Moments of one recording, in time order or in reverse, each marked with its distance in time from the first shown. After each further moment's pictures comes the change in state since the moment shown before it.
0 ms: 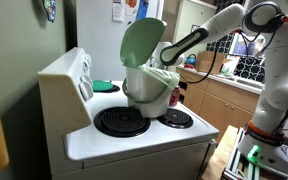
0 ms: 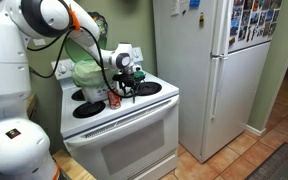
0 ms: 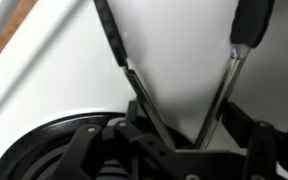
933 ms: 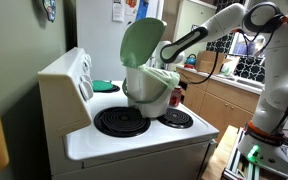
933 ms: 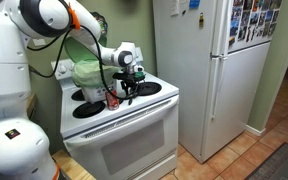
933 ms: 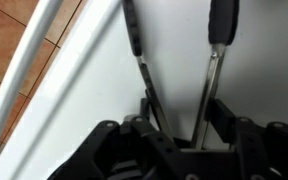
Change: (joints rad) arm -0.008 -0.002 -0.023 0.031 -0.001 -0.118 0.128
